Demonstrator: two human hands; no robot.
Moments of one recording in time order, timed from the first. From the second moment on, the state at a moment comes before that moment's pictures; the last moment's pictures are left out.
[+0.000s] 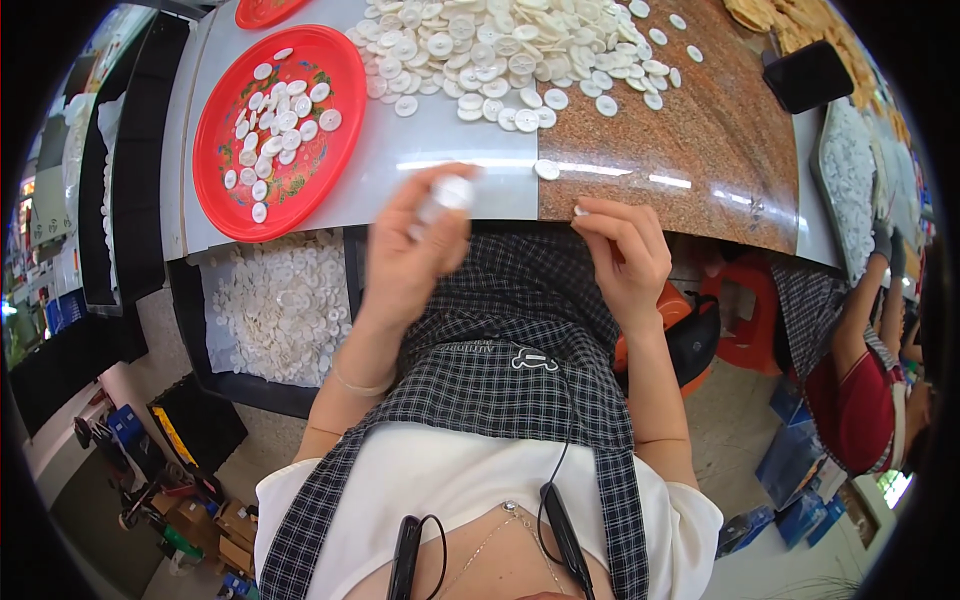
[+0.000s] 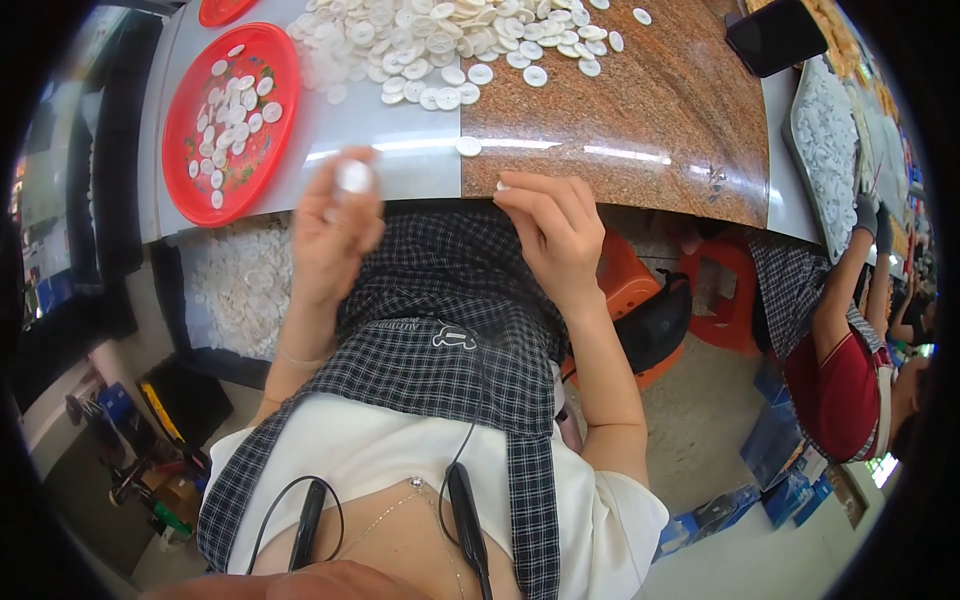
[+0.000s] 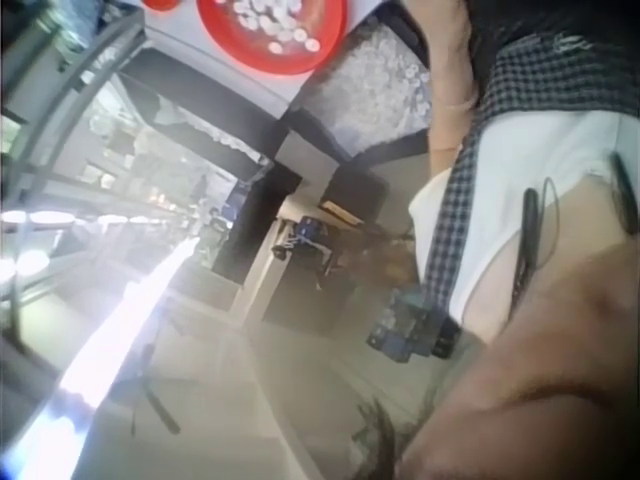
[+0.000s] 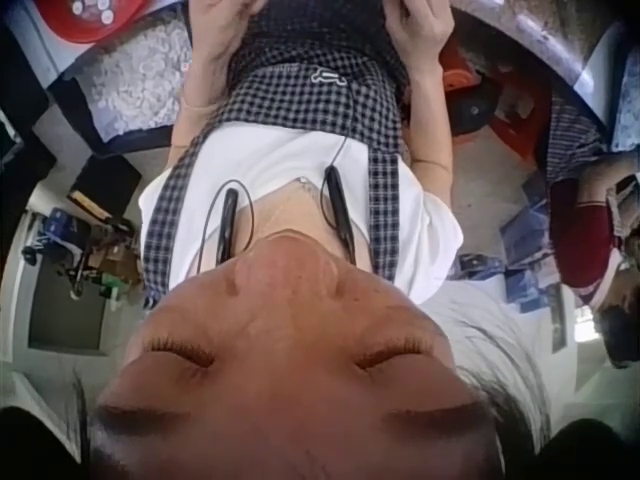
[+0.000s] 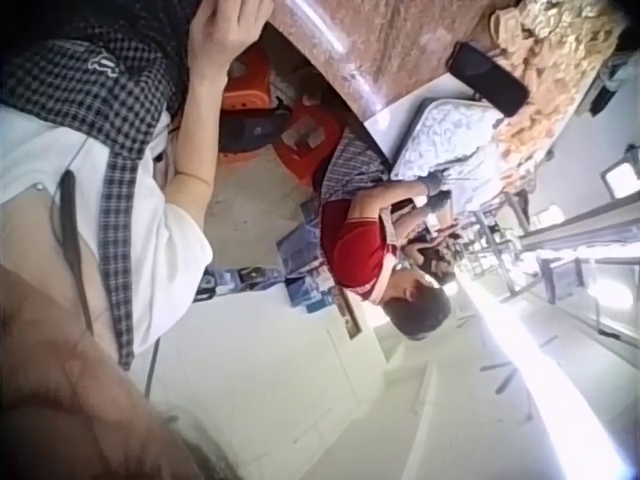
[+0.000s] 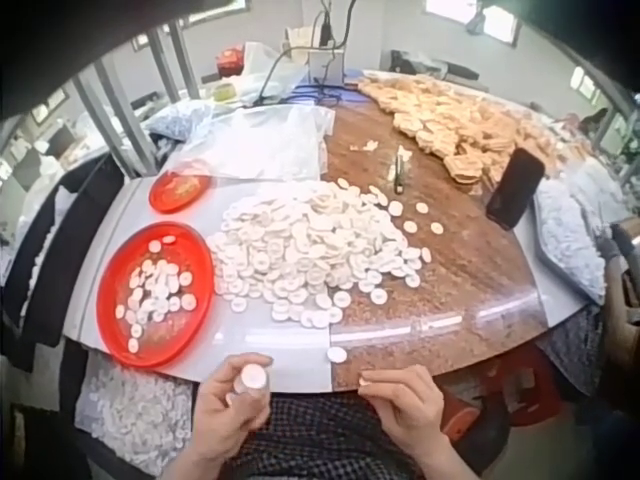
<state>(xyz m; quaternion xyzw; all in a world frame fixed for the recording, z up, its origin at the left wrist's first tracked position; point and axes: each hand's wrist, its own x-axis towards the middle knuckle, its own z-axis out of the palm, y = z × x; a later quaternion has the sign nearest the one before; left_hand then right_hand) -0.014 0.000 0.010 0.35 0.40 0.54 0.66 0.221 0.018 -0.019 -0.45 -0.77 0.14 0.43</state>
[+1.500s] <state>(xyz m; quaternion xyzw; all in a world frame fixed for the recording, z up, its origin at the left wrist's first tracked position) 0.007 -0.004 0.008 0.30 0.39 0.54 0.69 0.190 0.021 -0.004 -0.41 -0.70 0.31 0.49</state>
